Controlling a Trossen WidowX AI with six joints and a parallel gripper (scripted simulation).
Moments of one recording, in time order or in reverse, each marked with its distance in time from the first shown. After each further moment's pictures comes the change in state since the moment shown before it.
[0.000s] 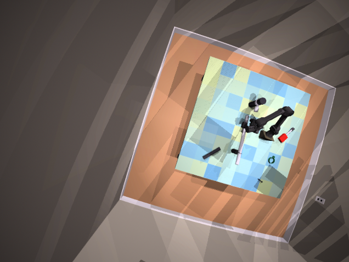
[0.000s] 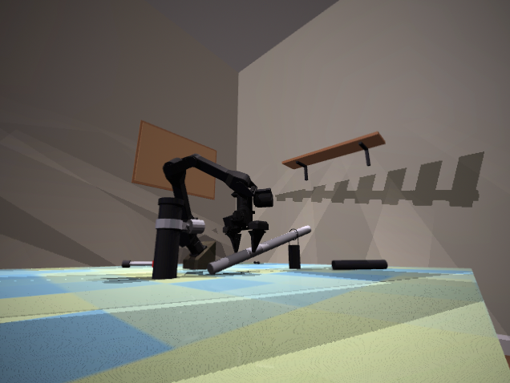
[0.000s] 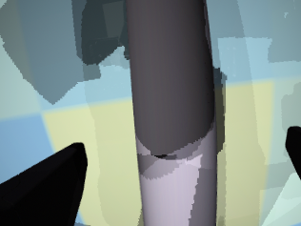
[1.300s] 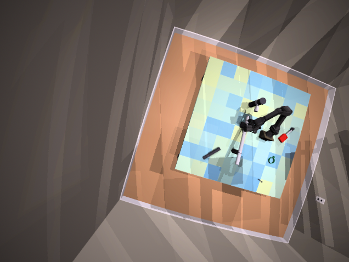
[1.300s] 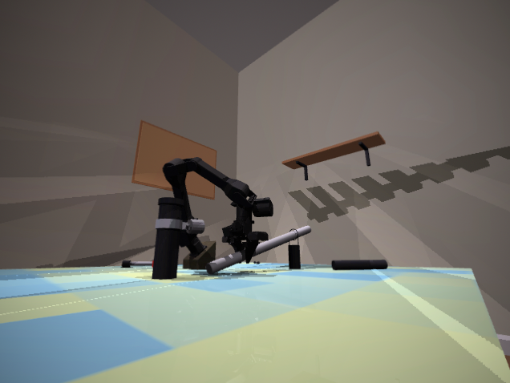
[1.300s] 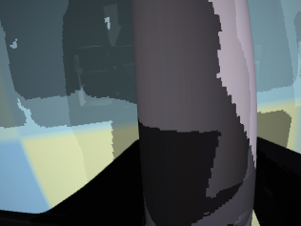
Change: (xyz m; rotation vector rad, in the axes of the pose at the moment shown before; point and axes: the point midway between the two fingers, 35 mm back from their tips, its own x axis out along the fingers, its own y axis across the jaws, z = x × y) arm 0.036 -0.001 0.002 0.002 -0.010 0.004
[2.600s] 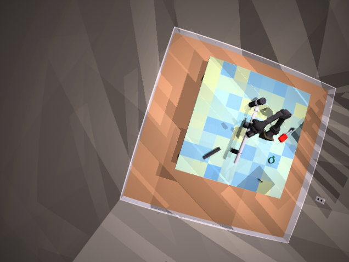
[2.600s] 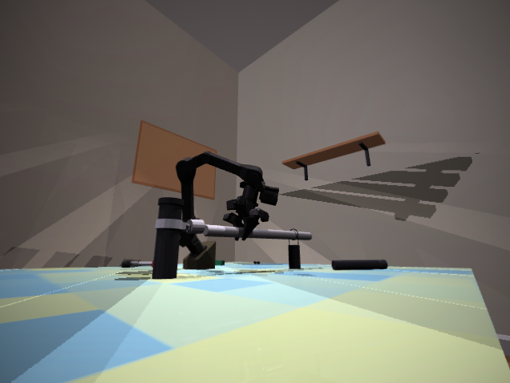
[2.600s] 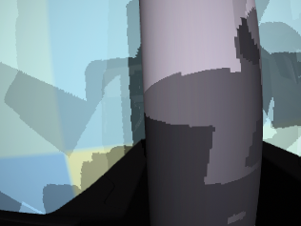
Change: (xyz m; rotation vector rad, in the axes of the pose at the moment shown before) arm -0.076 0.003 0.012 -0.018 -0.256 -0.024
